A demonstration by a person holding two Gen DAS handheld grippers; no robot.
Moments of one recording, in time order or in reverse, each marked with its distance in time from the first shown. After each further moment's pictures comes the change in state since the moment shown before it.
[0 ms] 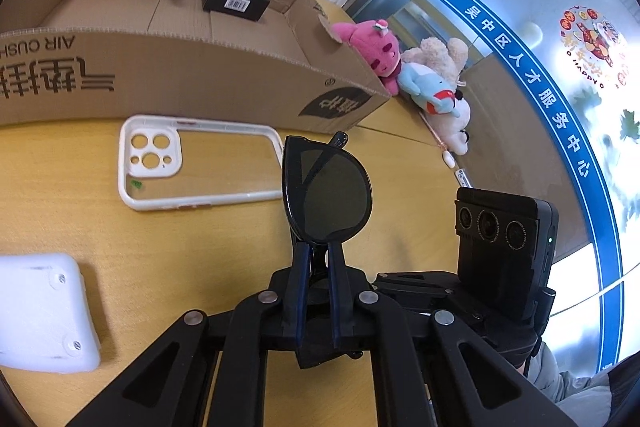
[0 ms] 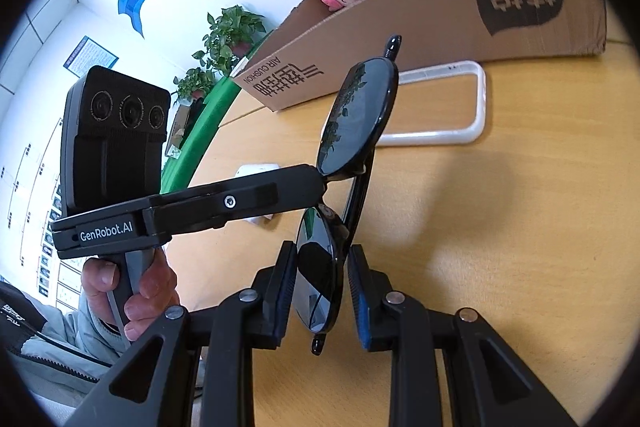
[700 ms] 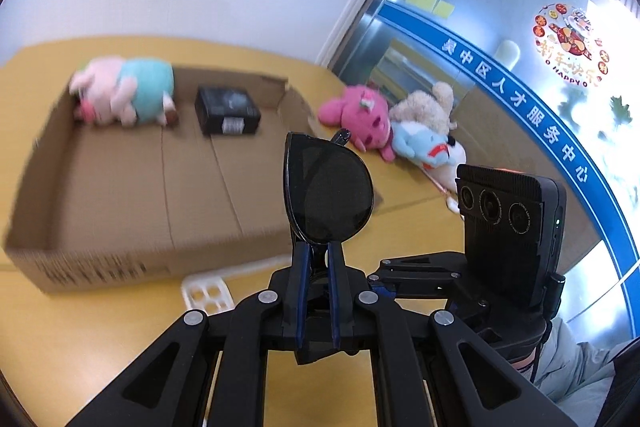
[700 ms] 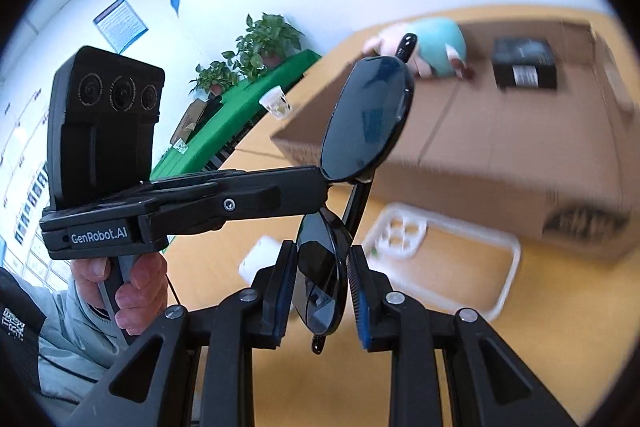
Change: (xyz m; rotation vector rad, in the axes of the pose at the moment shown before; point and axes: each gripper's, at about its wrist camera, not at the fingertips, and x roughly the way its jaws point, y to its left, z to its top) left arm -0.075 -0.022 0.089 0.199 -0.180 0.078; right arm 0.009 0.071 0.116 -0.256 -0.072 -0.042
